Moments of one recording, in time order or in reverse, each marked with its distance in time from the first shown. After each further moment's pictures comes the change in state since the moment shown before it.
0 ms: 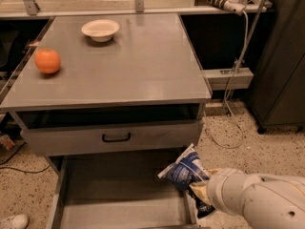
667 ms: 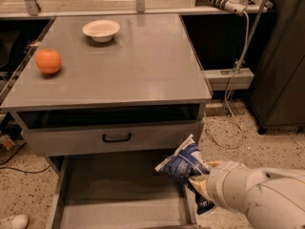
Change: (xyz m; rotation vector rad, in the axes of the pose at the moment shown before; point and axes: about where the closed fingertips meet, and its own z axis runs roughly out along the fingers) arm -0.033 0.002 -0.039 0.042 -0.031 -0.036
